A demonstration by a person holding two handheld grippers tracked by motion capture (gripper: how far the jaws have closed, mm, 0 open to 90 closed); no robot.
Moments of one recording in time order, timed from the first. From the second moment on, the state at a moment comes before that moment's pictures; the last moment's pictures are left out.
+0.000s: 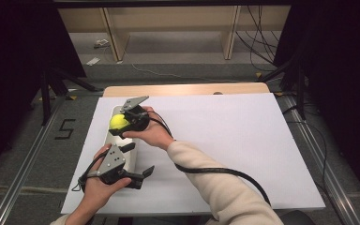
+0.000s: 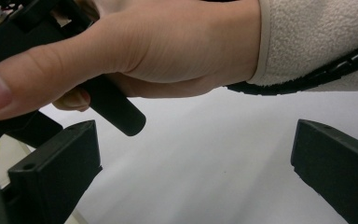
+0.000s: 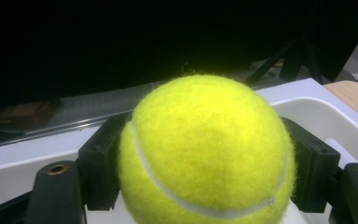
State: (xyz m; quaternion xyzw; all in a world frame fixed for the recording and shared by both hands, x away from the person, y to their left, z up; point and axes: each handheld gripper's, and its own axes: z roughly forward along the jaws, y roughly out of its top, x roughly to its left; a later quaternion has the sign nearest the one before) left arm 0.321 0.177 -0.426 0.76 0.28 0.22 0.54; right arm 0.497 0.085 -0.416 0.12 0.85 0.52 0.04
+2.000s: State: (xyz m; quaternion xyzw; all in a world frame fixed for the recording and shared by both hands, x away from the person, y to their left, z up) left arm 0.321 0.177 -0.426 0.76 0.28 0.22 0.54; right arm 0.500 0.086 -0.430 0.15 0.84 0.52 0.02
